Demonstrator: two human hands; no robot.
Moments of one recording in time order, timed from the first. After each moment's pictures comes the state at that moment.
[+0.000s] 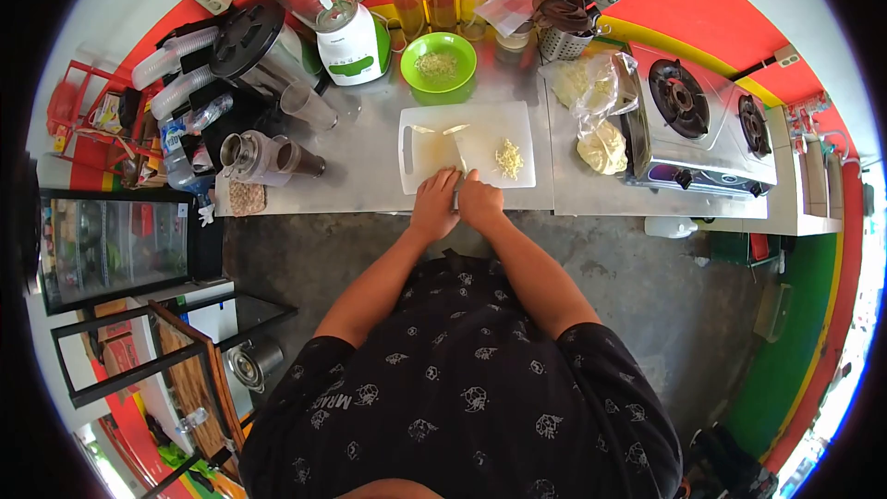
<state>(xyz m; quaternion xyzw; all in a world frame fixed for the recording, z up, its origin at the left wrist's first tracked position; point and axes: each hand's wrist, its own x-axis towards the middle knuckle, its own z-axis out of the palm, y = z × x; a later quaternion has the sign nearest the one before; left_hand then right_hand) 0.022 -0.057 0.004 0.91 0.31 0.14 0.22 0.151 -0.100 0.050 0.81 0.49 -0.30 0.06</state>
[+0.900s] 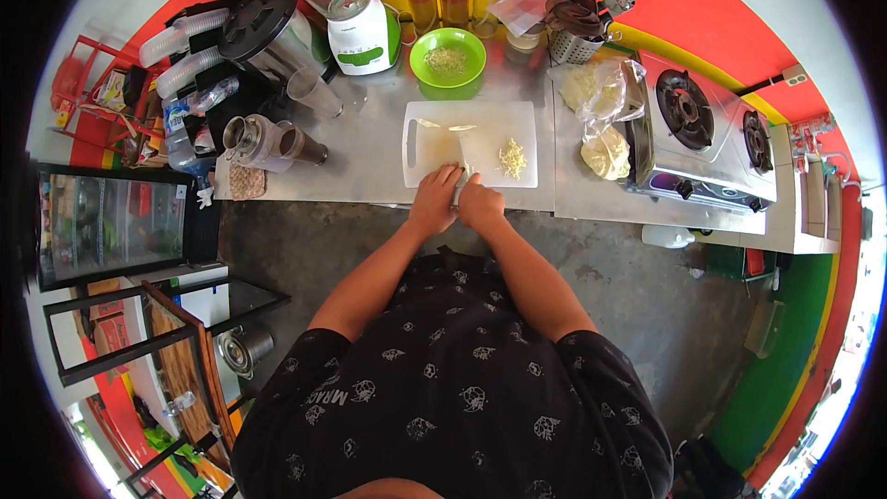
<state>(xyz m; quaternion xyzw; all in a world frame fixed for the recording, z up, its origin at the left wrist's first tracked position) 0.019 -0.056 0.009 0.90 0.32 0.12 0.27 0.146 -0.104 0.052 0.80 0.51 -0.31 0.08</state>
